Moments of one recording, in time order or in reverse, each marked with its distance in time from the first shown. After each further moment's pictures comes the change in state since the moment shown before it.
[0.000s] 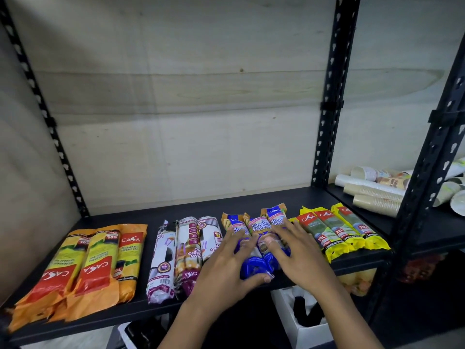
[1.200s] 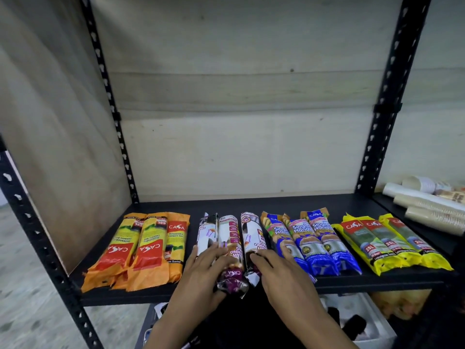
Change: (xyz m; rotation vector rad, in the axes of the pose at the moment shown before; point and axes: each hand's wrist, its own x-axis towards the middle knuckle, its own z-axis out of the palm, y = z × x) left_hand -0.088 -0.100 -0.028 0.072 0.072 -0.072; right_hand -0.037 -0.097 0.066 -0.324 0.124 -0.475
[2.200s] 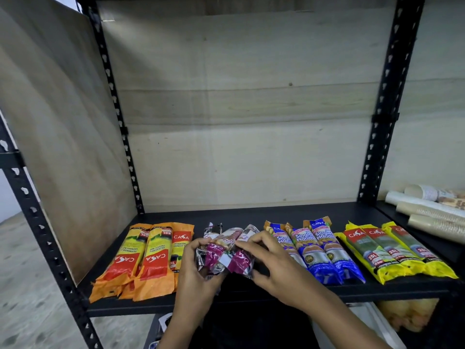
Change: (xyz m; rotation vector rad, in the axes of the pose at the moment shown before) left_hand 0.009 0.025 -0.029 -1.023 0.399 -0.403; right_hand 0.041 0.012 -0.022 0.582 -0.060 -0.234
